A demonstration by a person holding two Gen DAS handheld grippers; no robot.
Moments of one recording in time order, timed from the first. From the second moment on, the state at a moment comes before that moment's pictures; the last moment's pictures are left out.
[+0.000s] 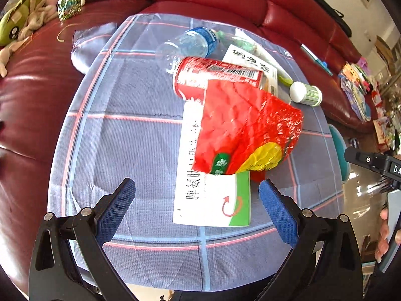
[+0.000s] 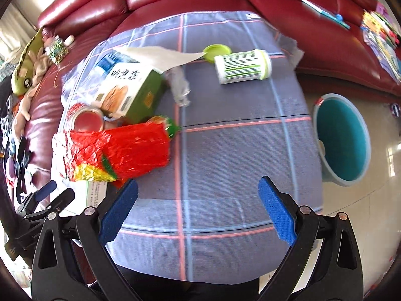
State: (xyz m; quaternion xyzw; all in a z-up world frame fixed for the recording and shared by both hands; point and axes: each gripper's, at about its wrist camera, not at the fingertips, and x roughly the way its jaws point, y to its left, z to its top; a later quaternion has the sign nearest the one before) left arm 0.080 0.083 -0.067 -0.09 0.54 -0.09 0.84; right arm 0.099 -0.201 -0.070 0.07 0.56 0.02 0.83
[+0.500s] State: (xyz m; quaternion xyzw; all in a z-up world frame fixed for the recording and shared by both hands) left arm 0.089 0.067 -0.103 -0.07 0.57 -0.13 0.81; right arm 0.096 -0.175 -0.069 0.05 0.56 0.03 0.82
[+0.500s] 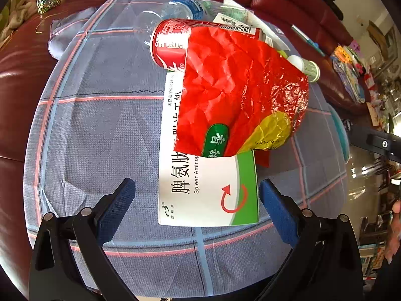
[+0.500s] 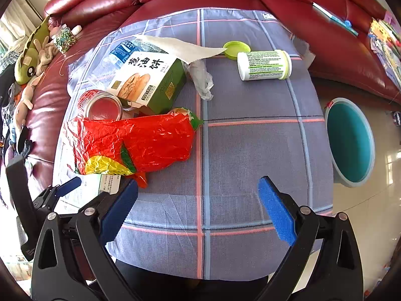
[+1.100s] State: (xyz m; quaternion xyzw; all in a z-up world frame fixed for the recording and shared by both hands) left arm 0.054 0.133 -0.082 -0.05 0.54 -0.10 0.84; right arm 0.128 -0.105 -0.044 -0.02 0.55 0.09 0.83
